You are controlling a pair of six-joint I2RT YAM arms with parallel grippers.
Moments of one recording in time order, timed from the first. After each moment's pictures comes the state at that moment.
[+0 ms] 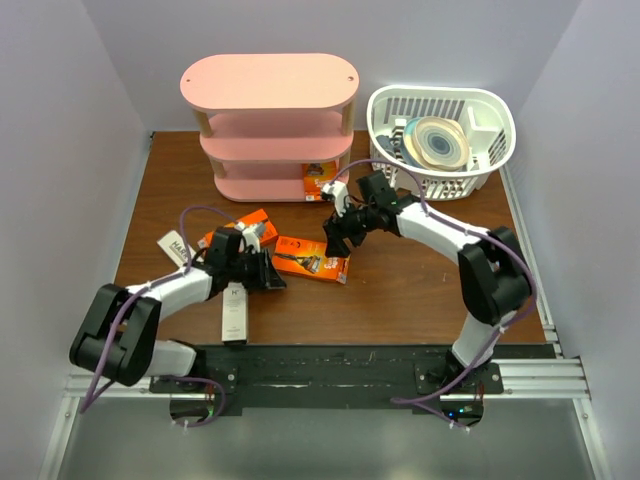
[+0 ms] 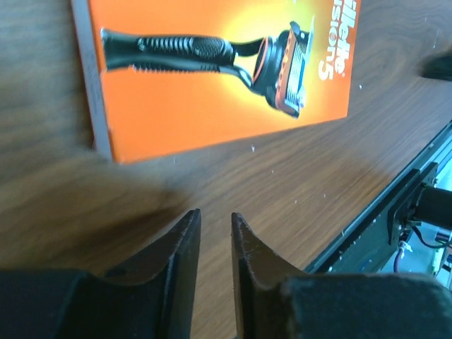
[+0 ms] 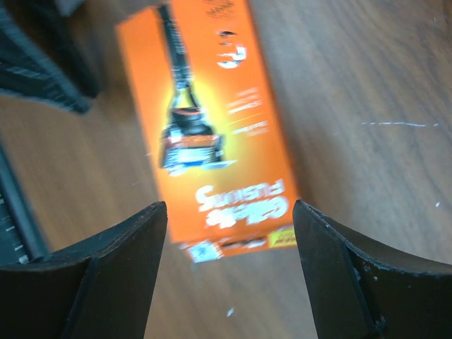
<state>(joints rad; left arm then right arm) -0.33 1.35 0.48 0.00 0.51 -0.52 0.53 1.76 1.22 -0.38 -0.57 -0.25</state>
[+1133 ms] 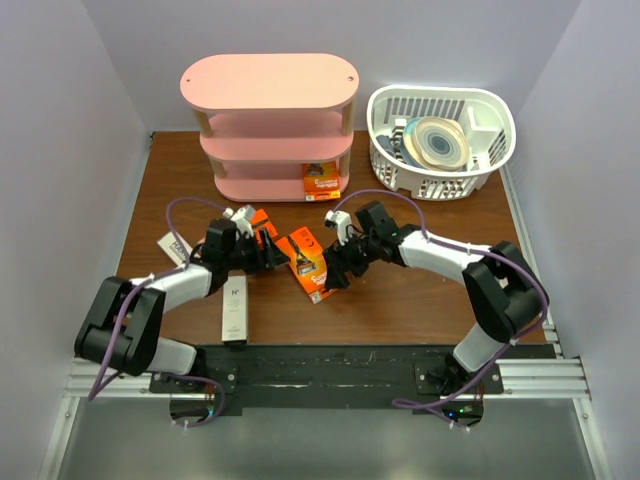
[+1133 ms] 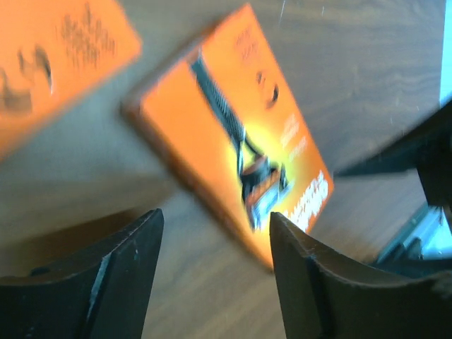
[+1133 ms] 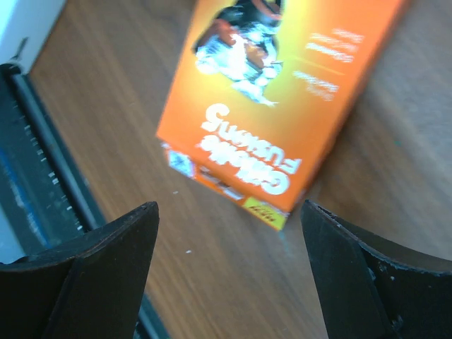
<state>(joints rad) -0.29 1.42 0.51 0.24 0.41 -0.61 0.62 1.64 0.94 -0.26 -0.55 -0.02</state>
